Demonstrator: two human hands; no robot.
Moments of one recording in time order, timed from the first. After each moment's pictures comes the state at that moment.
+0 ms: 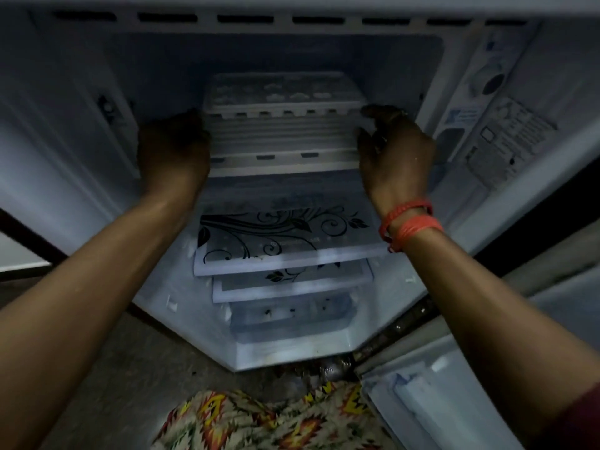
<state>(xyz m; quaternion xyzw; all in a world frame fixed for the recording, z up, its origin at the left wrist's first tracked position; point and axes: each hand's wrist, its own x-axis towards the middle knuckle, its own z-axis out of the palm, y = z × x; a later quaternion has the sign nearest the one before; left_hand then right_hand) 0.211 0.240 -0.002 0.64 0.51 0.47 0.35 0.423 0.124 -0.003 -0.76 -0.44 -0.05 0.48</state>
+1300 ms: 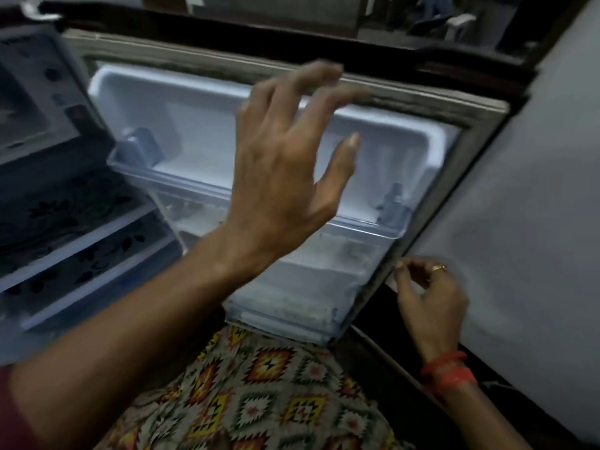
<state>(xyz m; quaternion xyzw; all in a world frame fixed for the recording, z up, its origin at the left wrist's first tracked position) 0.377 -0.318 0.127 0.89 -0.04 0.40 0.21 0.419 -0.528 -0.035 -0.87 -0.01 -0.14 0.47</state>
